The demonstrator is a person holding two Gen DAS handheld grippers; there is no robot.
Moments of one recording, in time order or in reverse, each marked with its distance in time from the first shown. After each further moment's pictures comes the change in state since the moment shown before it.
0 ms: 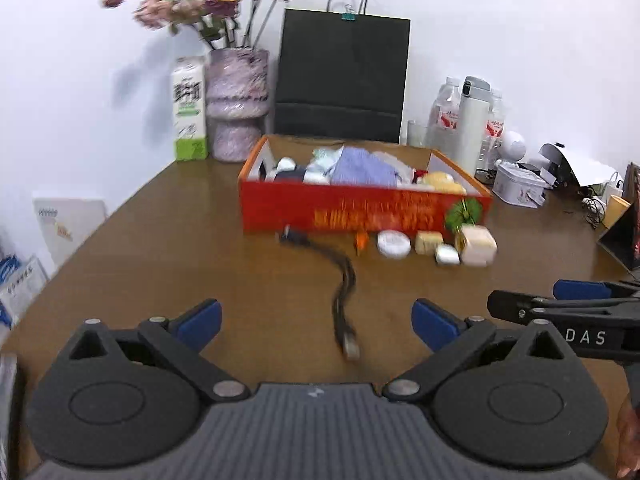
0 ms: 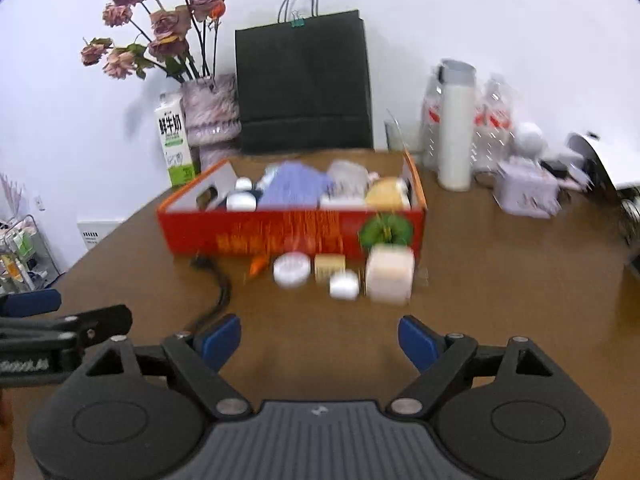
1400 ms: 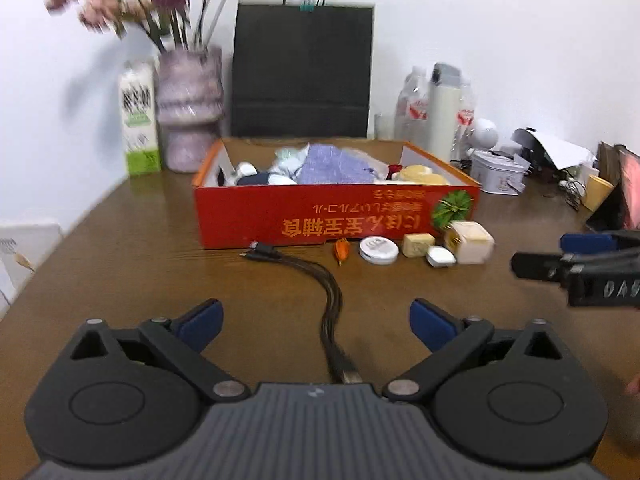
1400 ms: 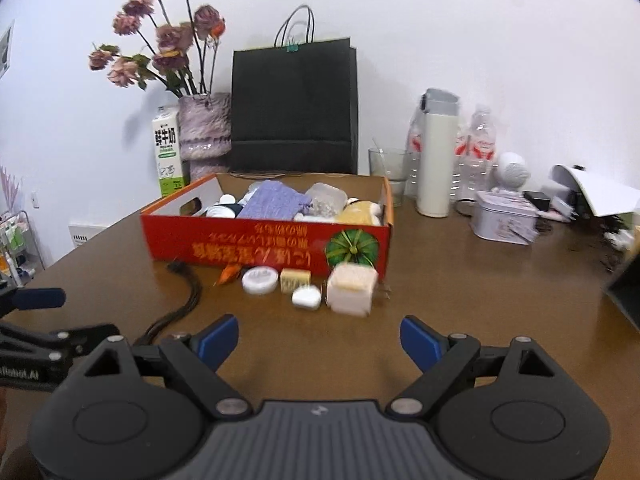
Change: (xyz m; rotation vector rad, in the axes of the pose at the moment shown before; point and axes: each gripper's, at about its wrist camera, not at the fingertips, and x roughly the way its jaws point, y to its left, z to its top) left arm 0.075 0.010 0.026 0.087 0.012 -0.130; right arm 0.033 -0.030 0.020 -0.071 -0.059 -0.015
